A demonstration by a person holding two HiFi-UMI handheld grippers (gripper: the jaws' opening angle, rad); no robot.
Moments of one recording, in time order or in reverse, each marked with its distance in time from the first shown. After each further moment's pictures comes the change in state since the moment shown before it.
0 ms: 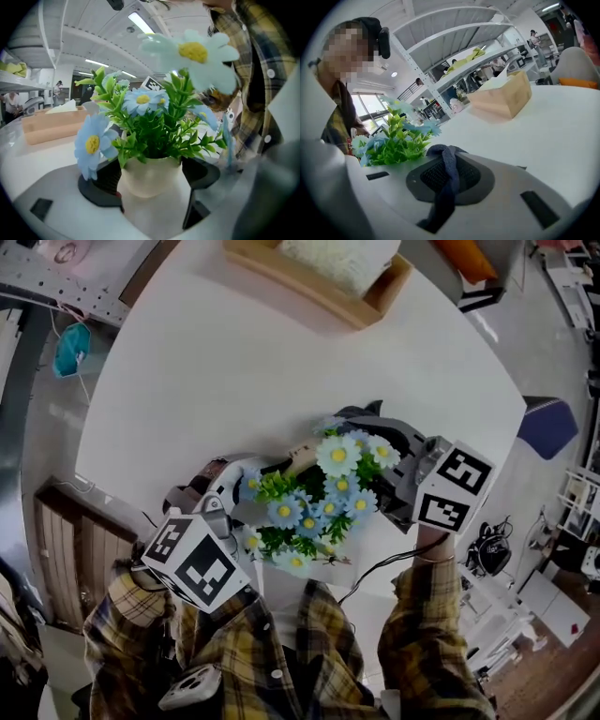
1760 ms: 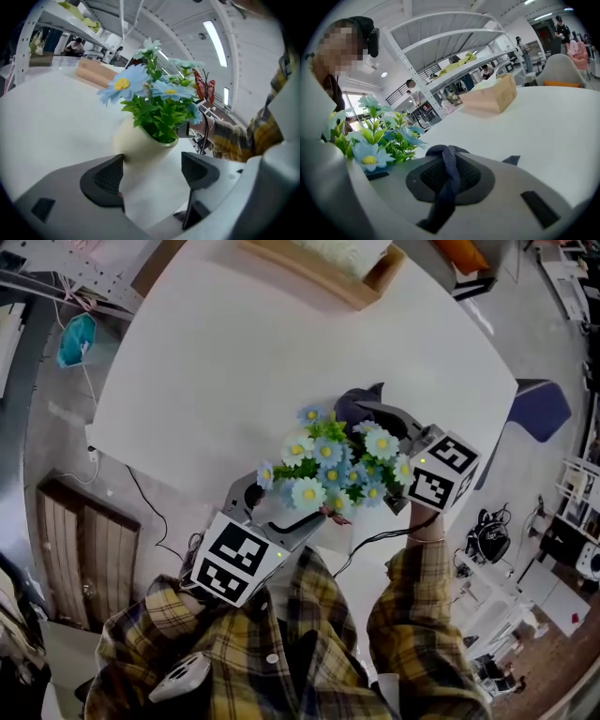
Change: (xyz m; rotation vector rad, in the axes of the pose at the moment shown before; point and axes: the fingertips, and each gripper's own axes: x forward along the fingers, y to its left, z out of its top) left arm 0.001 -0.045 -0.017 -0.733 -0.005 0.228; right arm -0.016 0.011 -0.023 0.056 -0.032 -0.124
